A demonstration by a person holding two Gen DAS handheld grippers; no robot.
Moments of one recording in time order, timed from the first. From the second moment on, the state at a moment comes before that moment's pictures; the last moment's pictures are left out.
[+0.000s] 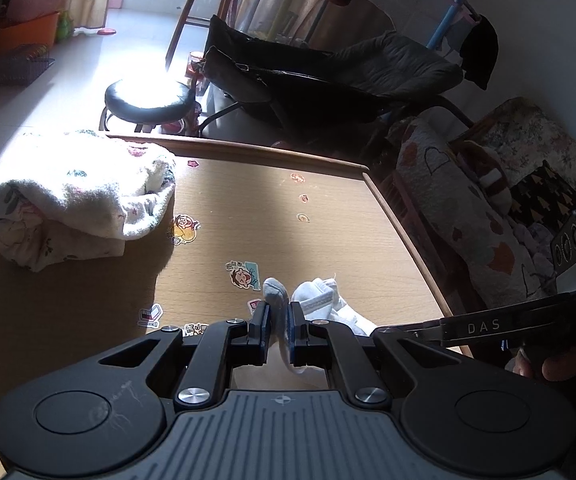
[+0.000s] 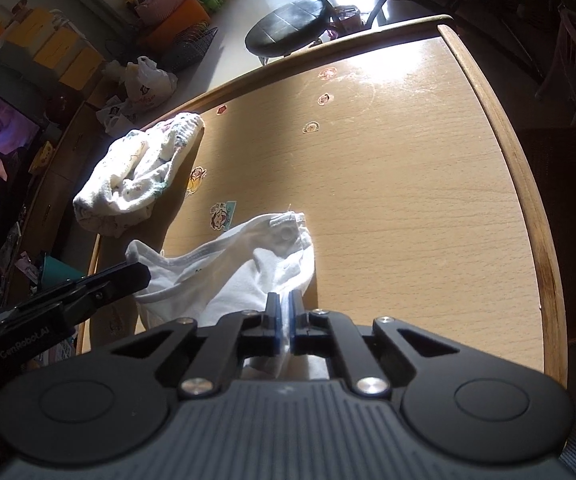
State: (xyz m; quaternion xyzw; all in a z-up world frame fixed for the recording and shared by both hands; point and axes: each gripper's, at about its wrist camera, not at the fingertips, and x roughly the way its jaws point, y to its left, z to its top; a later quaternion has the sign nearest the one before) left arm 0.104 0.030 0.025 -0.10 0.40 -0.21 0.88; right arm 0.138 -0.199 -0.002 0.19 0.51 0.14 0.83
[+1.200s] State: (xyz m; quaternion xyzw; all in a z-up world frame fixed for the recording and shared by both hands) left arm 0.106 0.022 0.093 -0.08 0.38 -0.21 0.90; right arm 0.194 -0.224 0.105 -0.09 0.42 0.13 0.90
